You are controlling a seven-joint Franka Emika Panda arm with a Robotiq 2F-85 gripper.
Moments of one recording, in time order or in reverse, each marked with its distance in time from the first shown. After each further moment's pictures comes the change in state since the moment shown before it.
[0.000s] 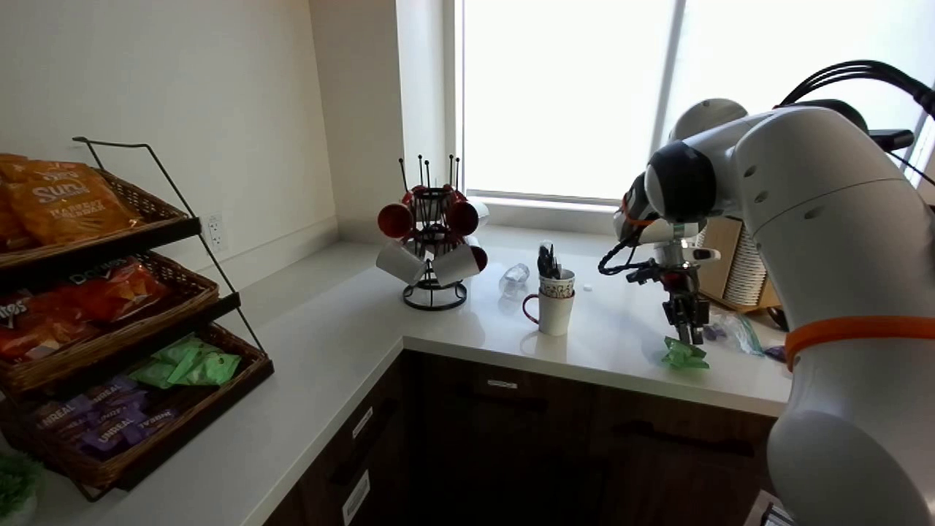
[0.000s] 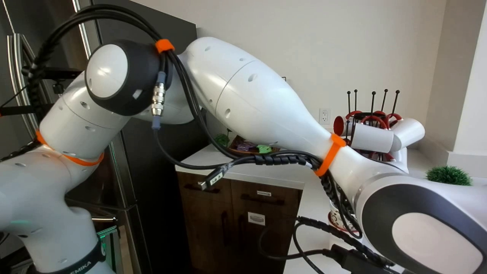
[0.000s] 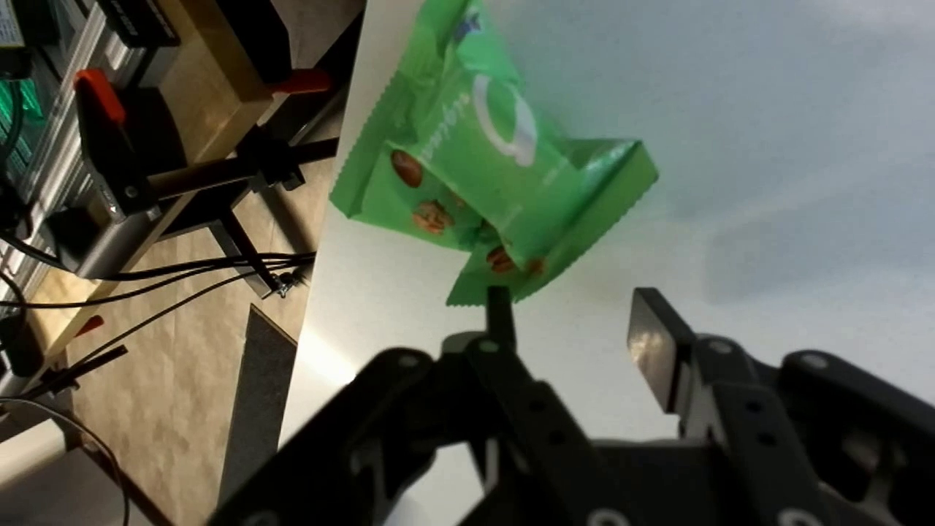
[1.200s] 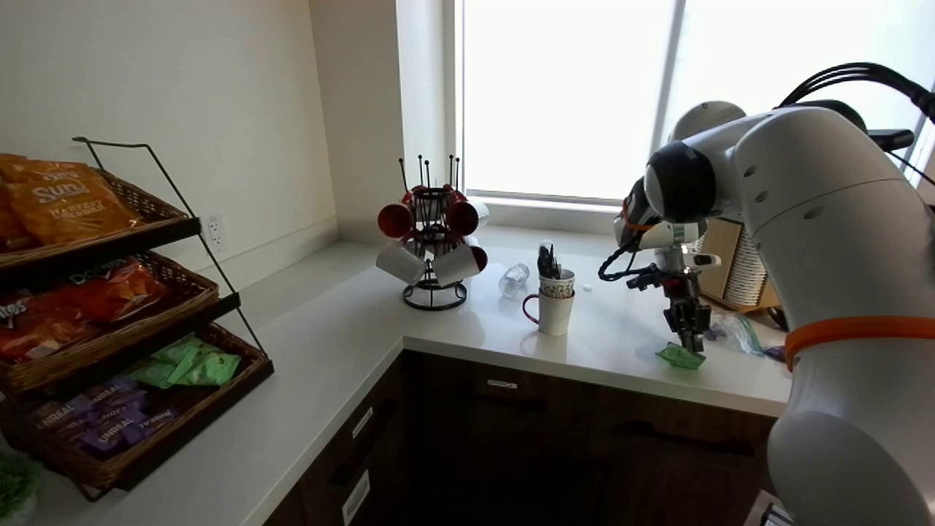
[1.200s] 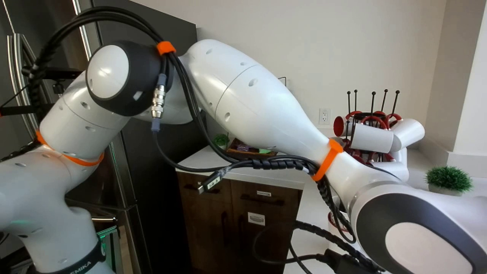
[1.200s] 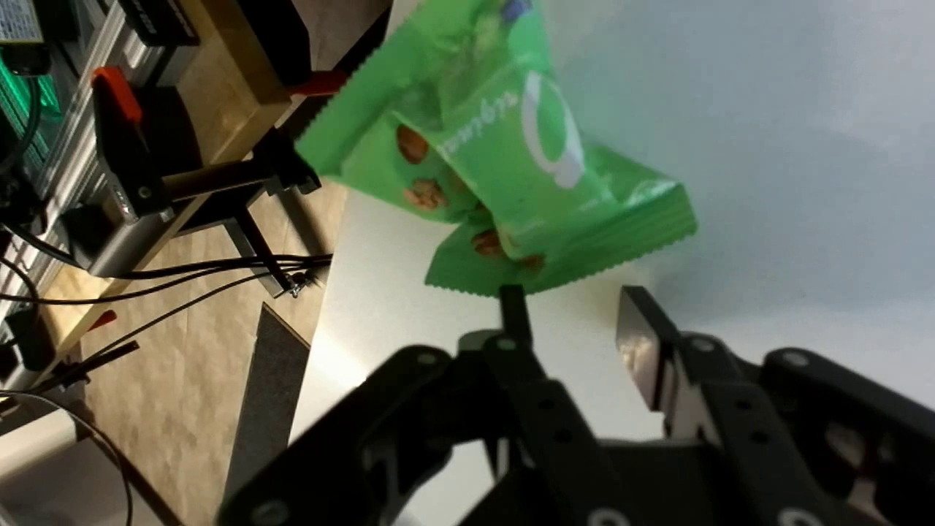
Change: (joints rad) arm 0.001 0.000 0.005 -0.033 -0.007 0.000 -0.021
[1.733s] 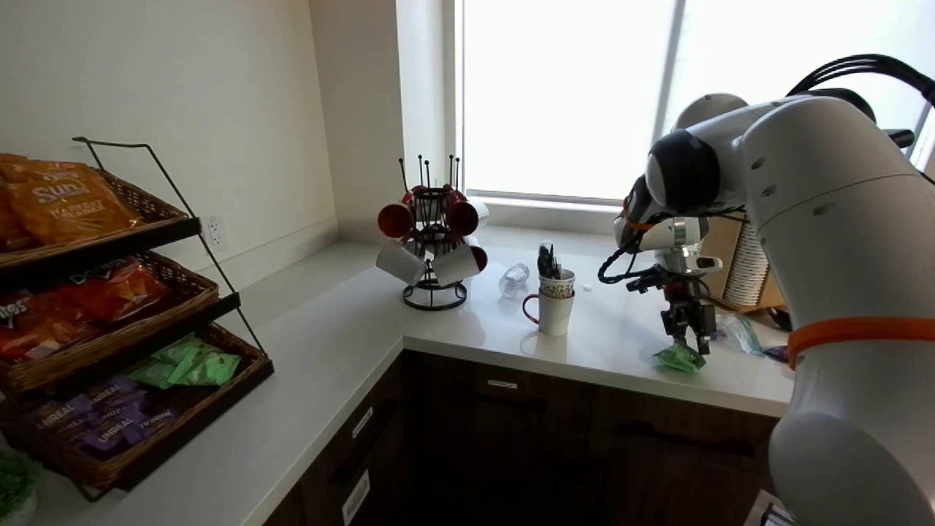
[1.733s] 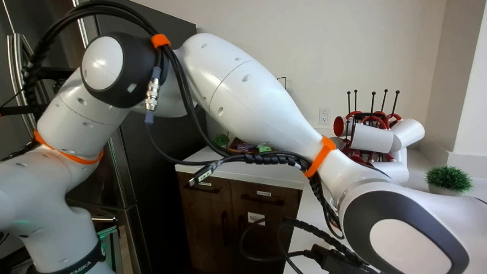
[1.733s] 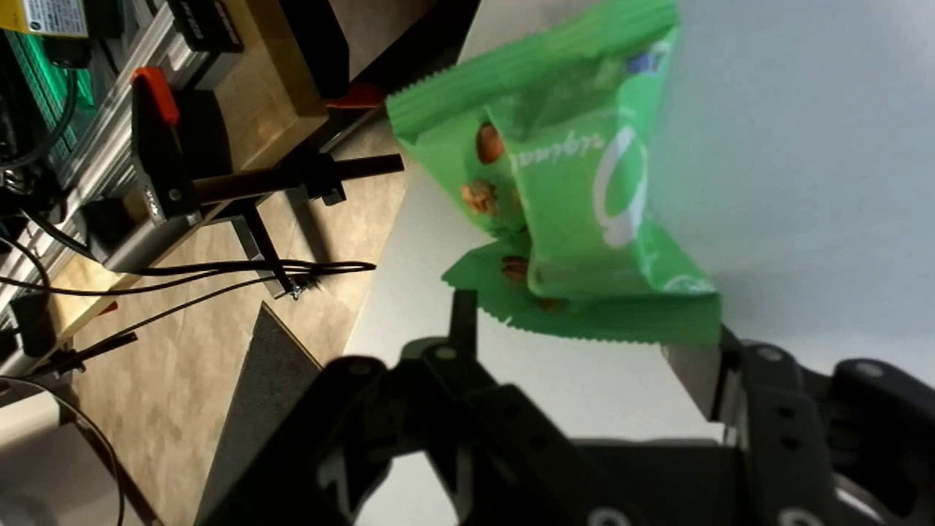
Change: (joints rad) arm 0.017 -0.046 0.002 -0.077 -0.001 0.000 -0.068
